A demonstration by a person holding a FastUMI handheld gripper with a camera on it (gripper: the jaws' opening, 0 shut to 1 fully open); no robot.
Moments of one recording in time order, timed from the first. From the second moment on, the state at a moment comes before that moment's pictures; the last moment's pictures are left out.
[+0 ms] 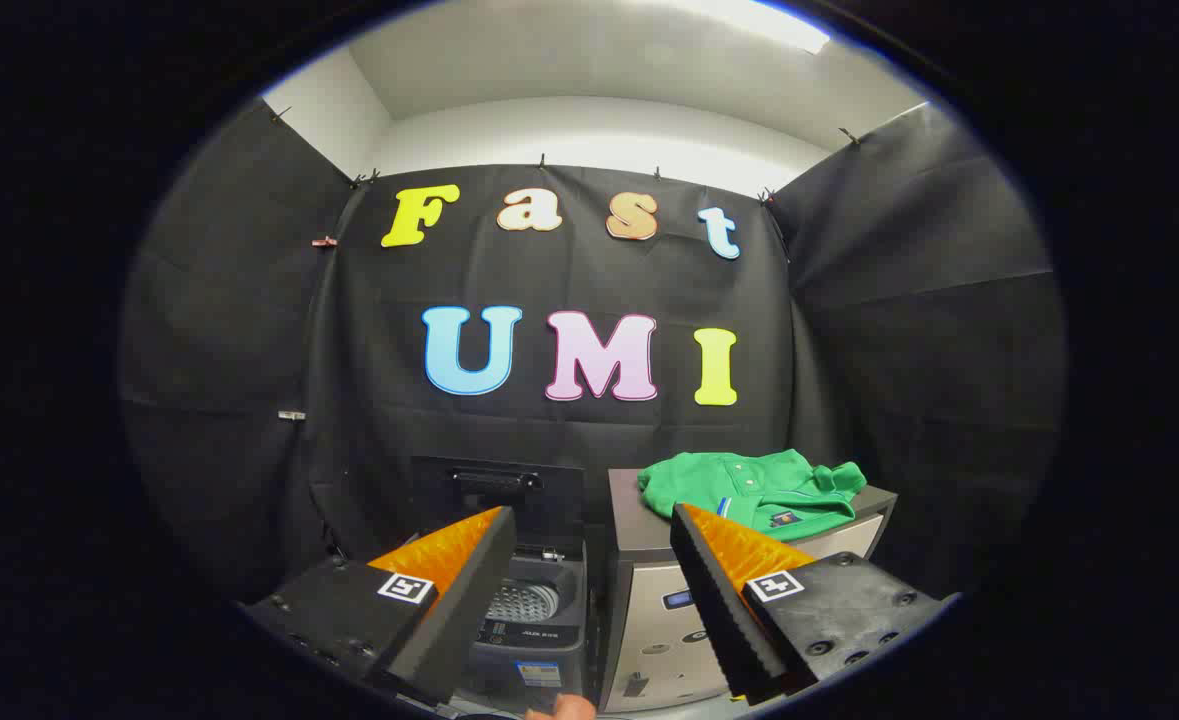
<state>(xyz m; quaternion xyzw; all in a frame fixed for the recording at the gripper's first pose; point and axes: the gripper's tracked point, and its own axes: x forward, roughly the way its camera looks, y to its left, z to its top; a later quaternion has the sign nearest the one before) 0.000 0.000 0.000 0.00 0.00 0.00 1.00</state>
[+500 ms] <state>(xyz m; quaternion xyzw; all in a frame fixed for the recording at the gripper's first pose) -0.002 0.002 0.001 -0.01 0.00 0.00 1.00</state>
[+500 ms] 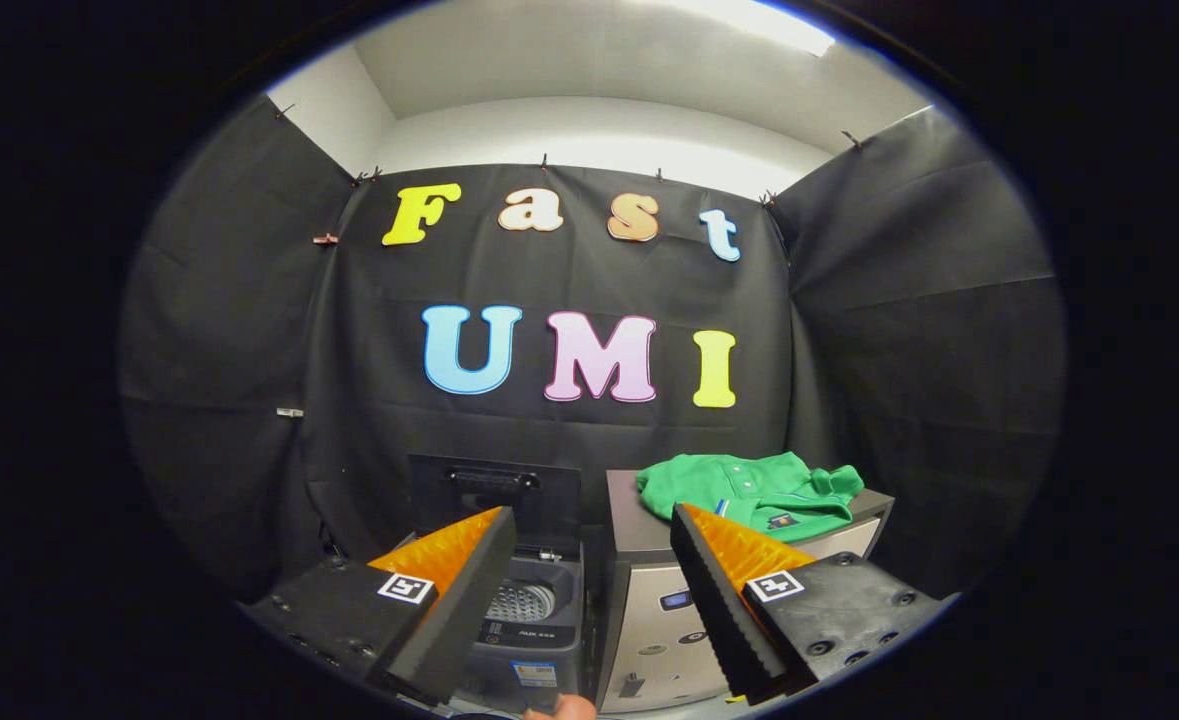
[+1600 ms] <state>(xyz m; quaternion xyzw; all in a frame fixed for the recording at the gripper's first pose) 0.053 -0.085 0.016 -0.04 0.05 -0.08 0.99</state>
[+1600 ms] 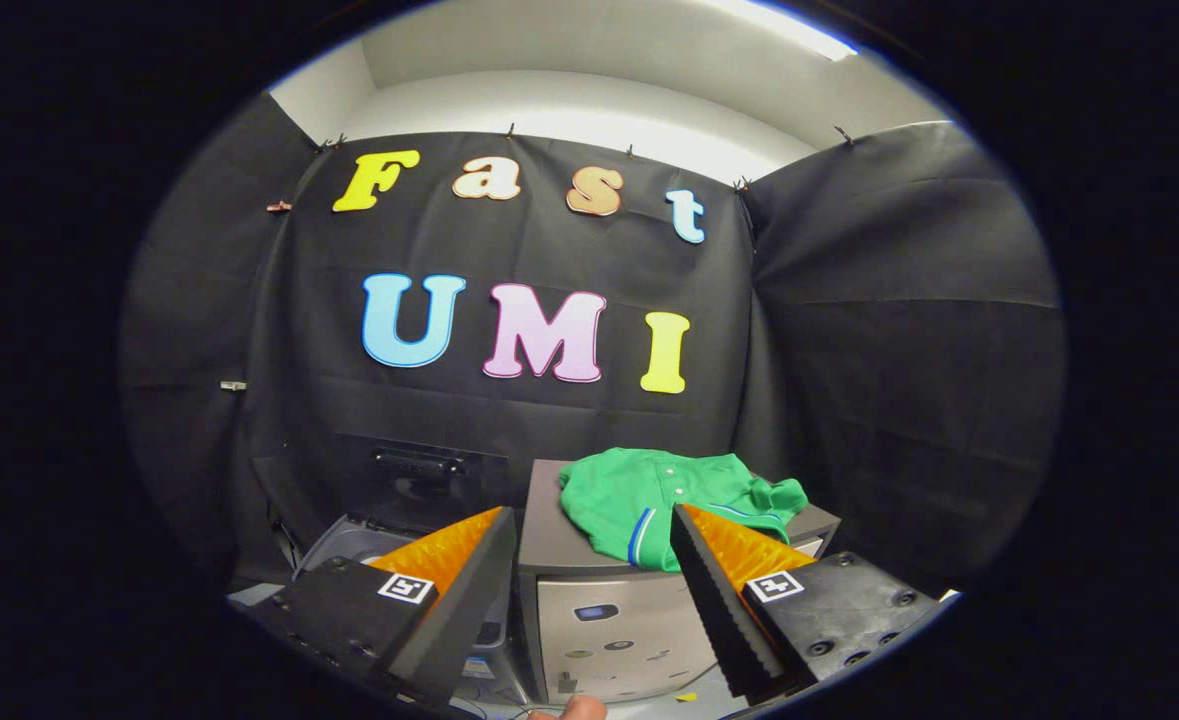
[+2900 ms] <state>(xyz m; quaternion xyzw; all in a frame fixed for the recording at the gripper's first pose) 0.305 -0.226 -0.077 0.06 0.33 -0.12 0.94</state>
